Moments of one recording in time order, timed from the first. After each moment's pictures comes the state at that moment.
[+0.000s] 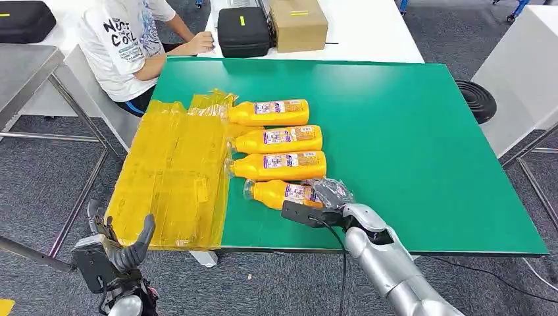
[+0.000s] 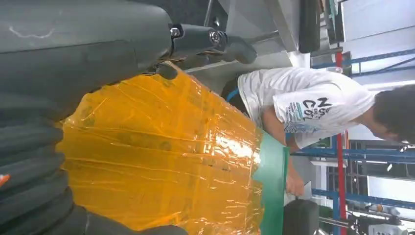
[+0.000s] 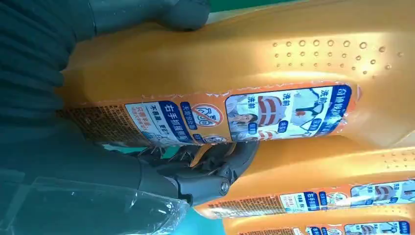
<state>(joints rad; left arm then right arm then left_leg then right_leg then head) 0.10 -0.24 0.01 -1.44 -0.06 0.46 -0.50 -0.43 -0.07 0.50 -1.01 0.91 0.15 -0.04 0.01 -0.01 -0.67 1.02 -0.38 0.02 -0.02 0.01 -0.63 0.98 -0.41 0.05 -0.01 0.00</state>
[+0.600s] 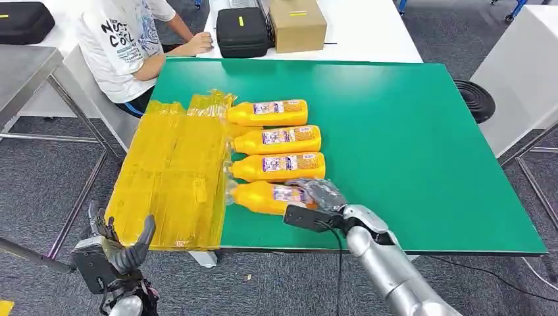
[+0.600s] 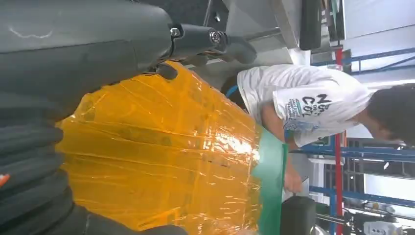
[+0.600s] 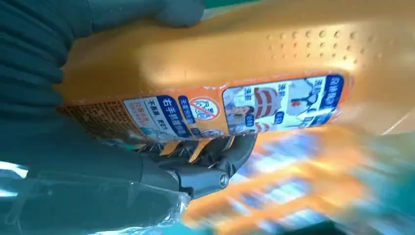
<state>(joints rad) 0.09 -0.24 0.01 -1.42 -0.03 0.44 -0.53 -0.41 -0.03 0.48 -1.03 0.71 0.09 -0.38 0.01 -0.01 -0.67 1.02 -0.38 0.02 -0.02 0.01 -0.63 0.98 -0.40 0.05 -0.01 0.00</state>
